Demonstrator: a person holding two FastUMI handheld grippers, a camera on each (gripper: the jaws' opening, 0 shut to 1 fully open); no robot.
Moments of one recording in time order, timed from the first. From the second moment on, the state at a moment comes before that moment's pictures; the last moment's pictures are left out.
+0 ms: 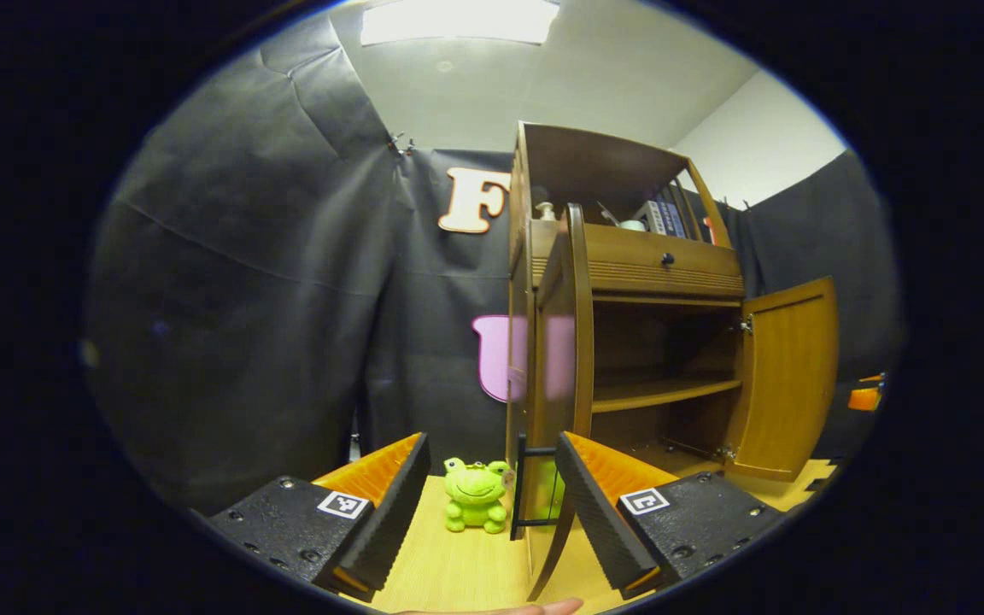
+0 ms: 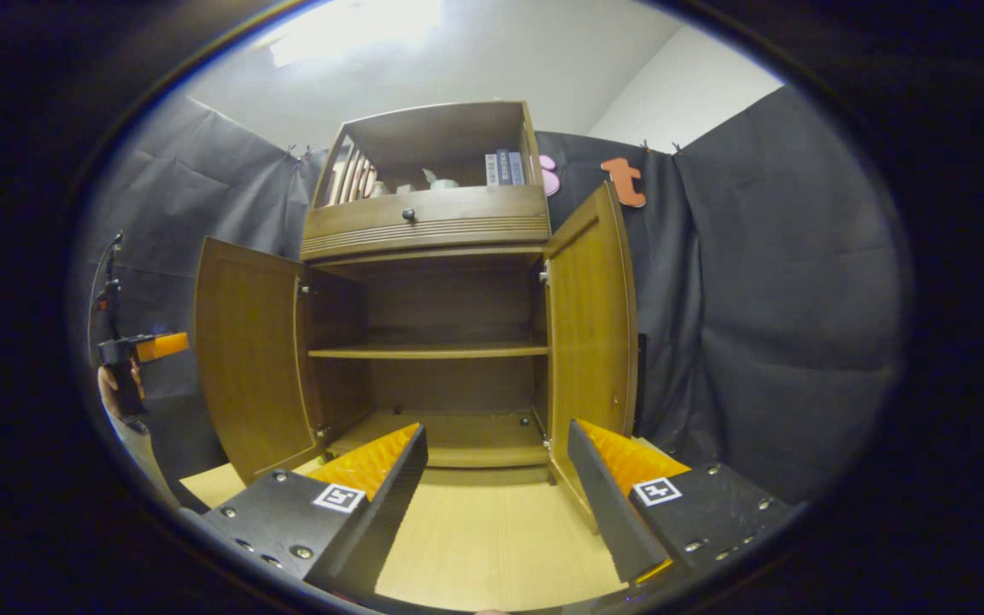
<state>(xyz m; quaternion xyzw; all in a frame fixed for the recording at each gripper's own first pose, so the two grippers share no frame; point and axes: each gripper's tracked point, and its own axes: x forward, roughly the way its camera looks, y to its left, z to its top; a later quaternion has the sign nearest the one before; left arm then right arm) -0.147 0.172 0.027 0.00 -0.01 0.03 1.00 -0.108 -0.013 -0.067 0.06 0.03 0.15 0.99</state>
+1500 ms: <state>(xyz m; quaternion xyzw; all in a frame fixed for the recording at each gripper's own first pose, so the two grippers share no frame) -0.059 -0.110 -0.018 0.05 0.03 -0.09 0.99 -0.026 -0.035 -0.067 0.08 0.01 0.13 0.99</state>
